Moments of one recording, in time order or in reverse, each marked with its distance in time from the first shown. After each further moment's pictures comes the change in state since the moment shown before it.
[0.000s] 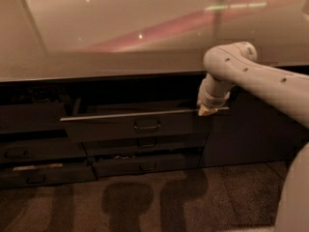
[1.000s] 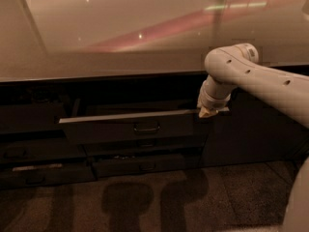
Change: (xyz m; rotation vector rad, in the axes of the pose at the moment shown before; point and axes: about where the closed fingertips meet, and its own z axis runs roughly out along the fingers) arm 0.000 0.010 -0.005 0.000 -0.003 -0.003
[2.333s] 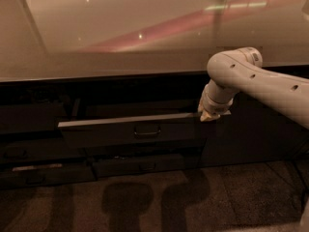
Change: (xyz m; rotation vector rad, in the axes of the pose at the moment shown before) arm 0.001 0.017 -0.003 0.001 -0.002 -0.004
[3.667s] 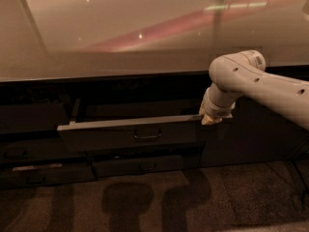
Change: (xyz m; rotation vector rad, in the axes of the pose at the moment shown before) arm 0.000 0.015 -0.004 -0.003 0.001 -0.005
